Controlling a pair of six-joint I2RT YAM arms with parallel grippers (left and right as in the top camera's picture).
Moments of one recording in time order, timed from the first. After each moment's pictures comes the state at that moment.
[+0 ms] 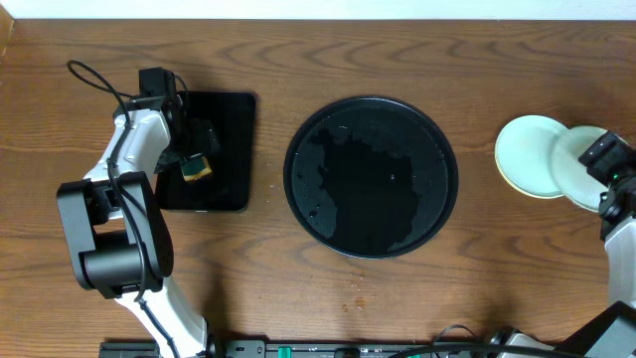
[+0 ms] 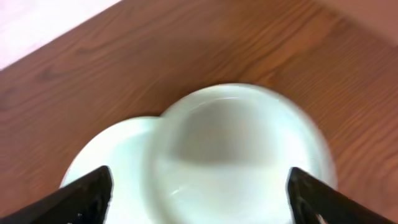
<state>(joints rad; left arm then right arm) 0.15 1.96 1.35 -0.74 -0.01 -0.22 -0.59 1.41 0.86 -0.12 -0.10 0.17</state>
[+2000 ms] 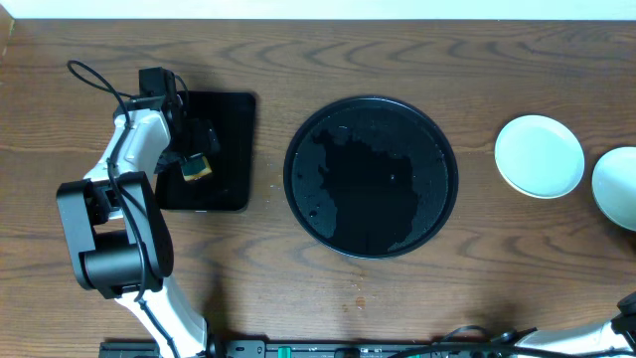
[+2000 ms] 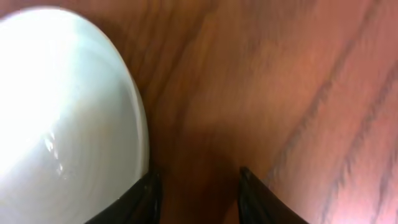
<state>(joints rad) 0.15 1.96 1.35 -0.74 -0.01 -0.22 -1.08 1.85 0.86 0.11 -0.14 0.35</state>
